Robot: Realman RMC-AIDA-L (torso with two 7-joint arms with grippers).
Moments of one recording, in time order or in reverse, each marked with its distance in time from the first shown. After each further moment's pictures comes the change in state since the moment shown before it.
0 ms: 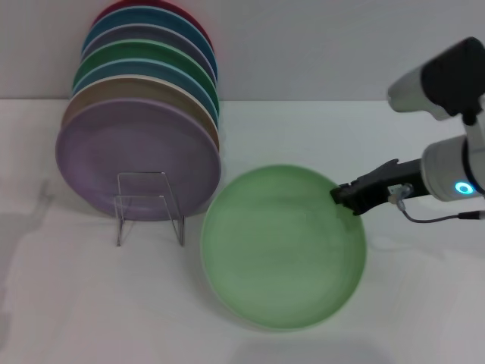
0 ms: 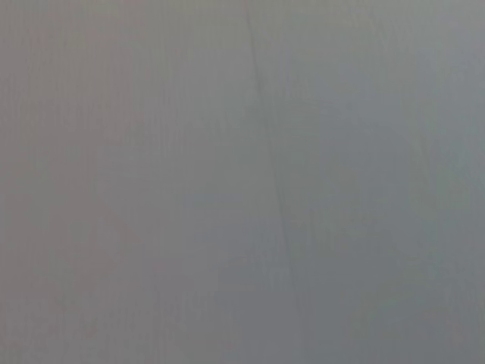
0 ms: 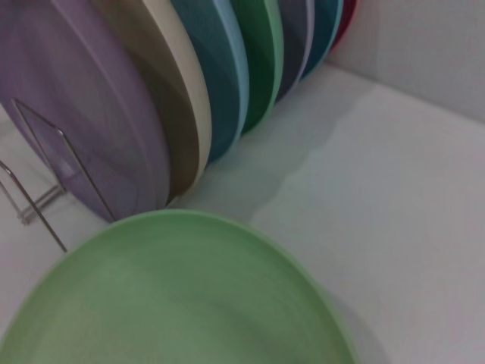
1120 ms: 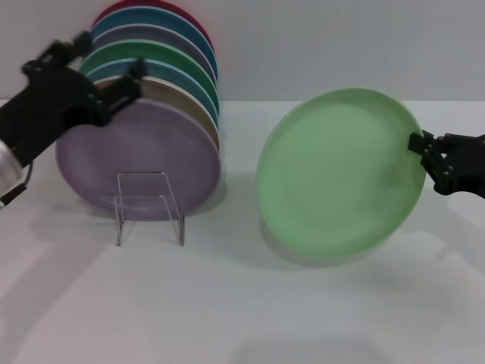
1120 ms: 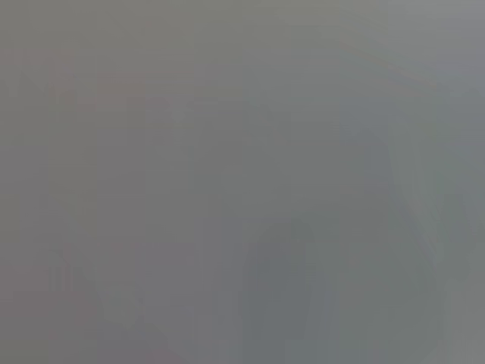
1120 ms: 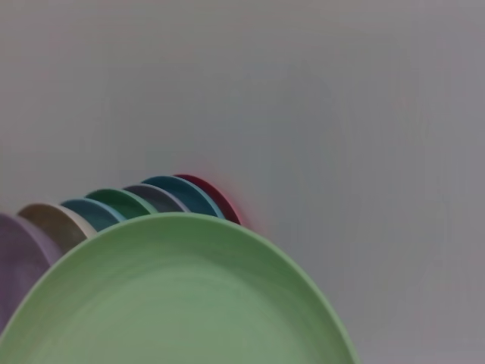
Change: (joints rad) left arm 0.128 0.406 0.489 -1.194 0.006 -1.123 -0.259; right arm -0.378 0.003 0.165 -0.254 1.087 -0.196 -1.219
